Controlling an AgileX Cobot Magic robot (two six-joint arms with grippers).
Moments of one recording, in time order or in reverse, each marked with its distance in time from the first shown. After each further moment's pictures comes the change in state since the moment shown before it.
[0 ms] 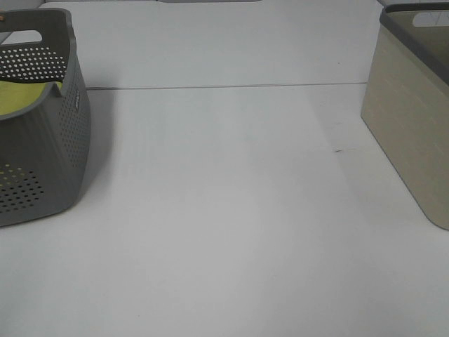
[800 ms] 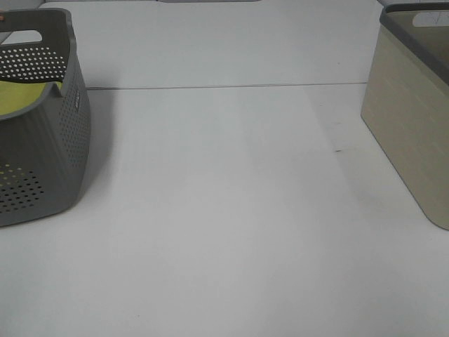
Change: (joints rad) left arm 0.000 0.000 0.000 0.000 0.000 0.000; right arm -0.007 0.186 0.000 -0.024 0.009 -0.015
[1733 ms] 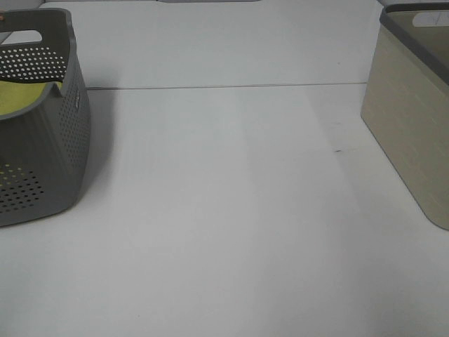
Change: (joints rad) left arm 0.000 0.000 0.000 0.000 0.000 0.000; right arm 0.000 0.141 0.000 -0.126 0.063 -0.008
